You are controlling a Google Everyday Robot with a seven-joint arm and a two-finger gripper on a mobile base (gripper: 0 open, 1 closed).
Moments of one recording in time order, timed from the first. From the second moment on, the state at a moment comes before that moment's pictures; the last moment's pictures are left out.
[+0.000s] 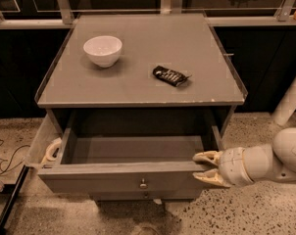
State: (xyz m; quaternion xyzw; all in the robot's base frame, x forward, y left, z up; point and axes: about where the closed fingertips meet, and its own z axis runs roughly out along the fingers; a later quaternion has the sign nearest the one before) arm 0.433 -0.171 0.660 -0.61 0.69 0.18 0.35
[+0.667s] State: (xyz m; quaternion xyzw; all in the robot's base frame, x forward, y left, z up) arm 0.433 -0.171 0.659 -0.61 0.69 0.18 0.35
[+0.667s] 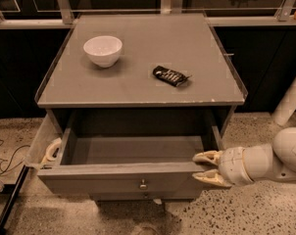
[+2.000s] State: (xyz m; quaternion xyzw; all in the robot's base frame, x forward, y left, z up) arm 0.409 -0.158 0.640 -0.62 0.68 0.21 0.33
